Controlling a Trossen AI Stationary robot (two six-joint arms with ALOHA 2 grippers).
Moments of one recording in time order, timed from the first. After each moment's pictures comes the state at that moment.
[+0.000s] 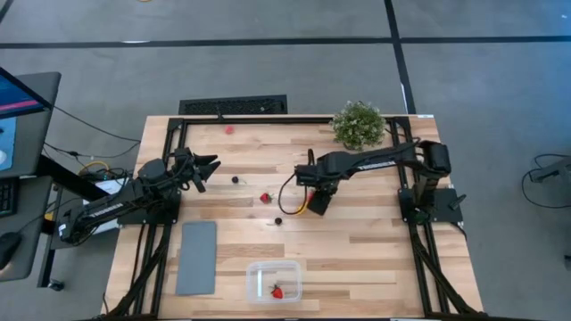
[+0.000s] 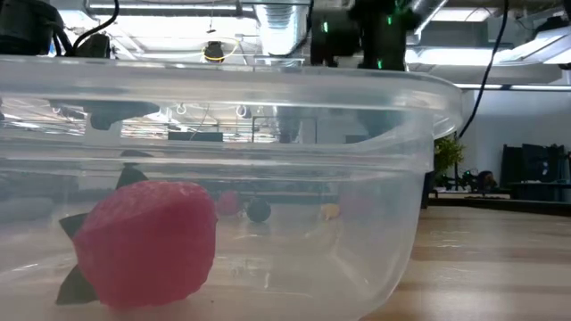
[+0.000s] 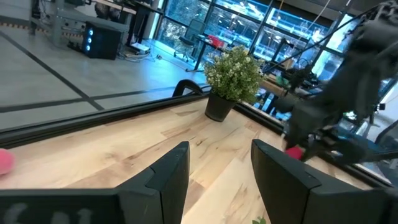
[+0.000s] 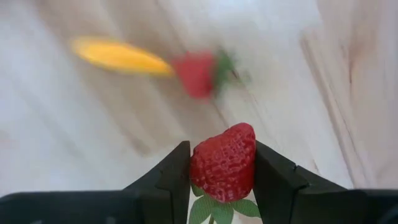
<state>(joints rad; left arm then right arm) 0.44 0.04 0.02 0.01 -0.03 -0.41 -0.04 1.83 1.36 -1.04 0.00 0.39</state>
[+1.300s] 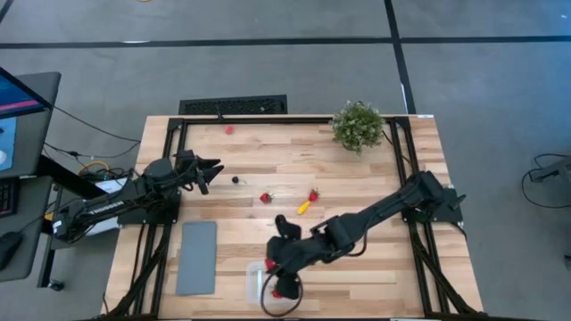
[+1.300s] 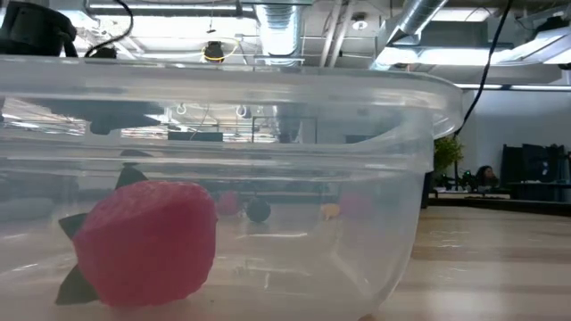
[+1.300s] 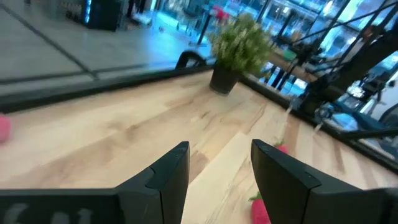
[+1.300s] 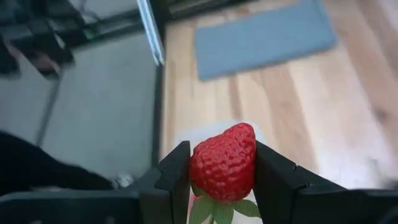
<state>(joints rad) 0.44 0.14 0.02 0.00 0.00 -0.42 0.48 2.02 1.86 -0.60 0.13 0.52</state>
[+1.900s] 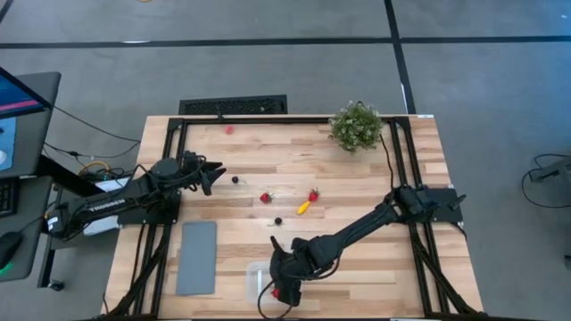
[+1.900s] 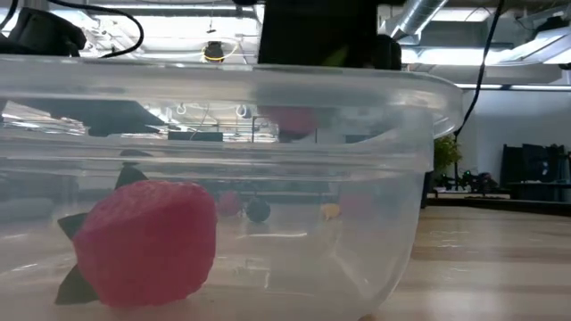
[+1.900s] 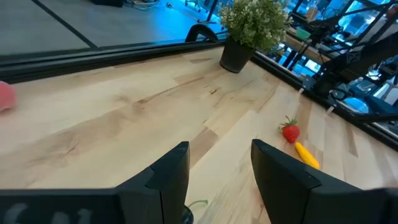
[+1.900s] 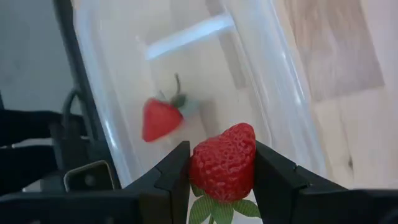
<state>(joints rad) 0.44 0.25 0.02 0.00 0.00 -0.43 0.50 2.22 1.85 -0.79 -0.02 0.76</state>
